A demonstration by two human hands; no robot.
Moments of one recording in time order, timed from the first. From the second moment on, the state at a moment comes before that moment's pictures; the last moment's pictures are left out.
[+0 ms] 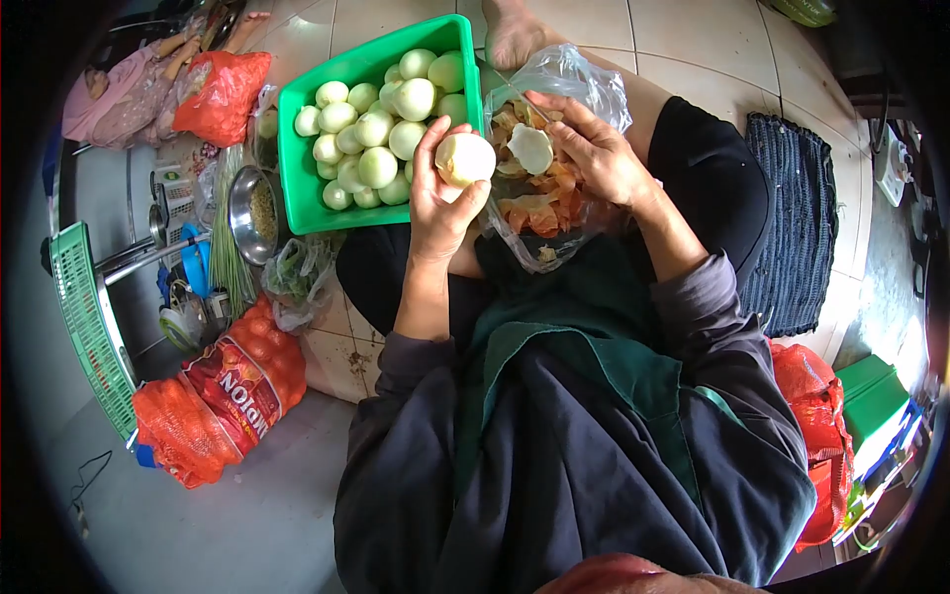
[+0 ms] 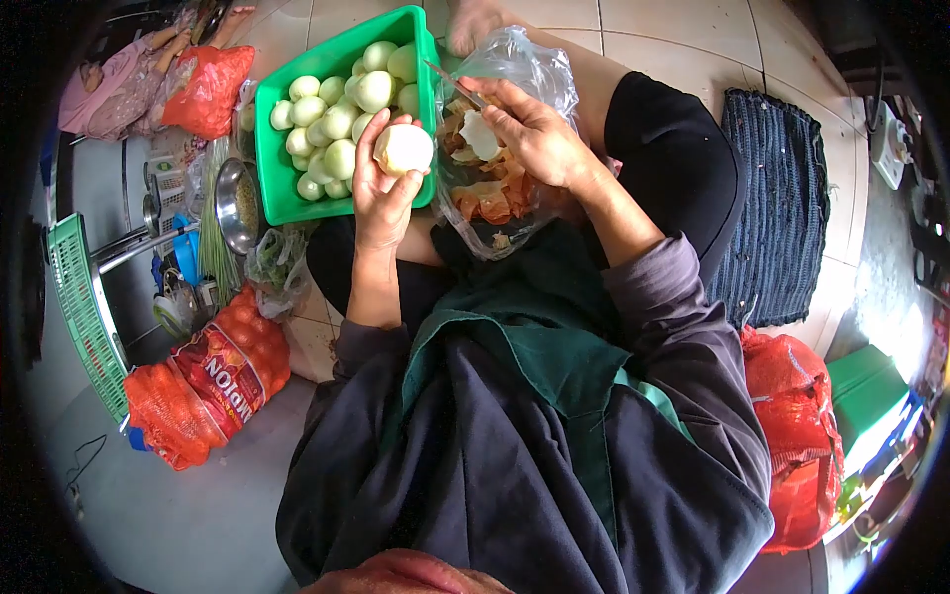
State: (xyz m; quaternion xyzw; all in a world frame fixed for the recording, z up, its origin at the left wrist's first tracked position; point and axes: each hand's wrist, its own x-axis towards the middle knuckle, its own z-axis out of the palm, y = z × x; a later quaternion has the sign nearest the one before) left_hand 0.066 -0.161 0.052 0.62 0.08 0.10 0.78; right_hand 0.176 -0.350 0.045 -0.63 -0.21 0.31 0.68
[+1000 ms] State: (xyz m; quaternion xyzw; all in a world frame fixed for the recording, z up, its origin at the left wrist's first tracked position) left_hand 0.068 -0.157 0.037 0.79 0.11 0.19 0.58; right_hand 0.171 -0.351 0.030 -0.78 -0.34 0.12 0.51
